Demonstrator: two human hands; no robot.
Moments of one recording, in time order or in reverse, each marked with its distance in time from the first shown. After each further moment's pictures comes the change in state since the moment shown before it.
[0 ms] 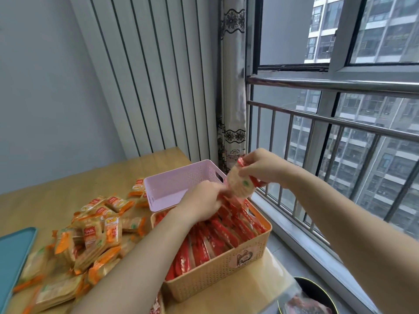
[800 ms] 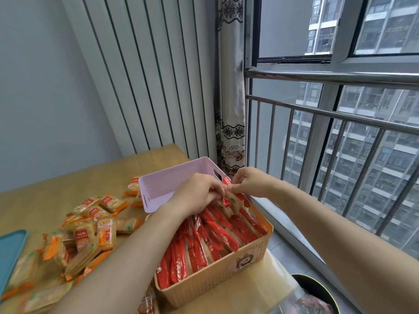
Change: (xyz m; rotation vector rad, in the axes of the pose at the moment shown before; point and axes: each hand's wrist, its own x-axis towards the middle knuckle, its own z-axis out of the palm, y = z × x) left_hand 0.022 -0.027 0.003 -0.101 0.070 0.075; right_hand 0.022 0.027 0.042 -0.025 -0.089 -0.001
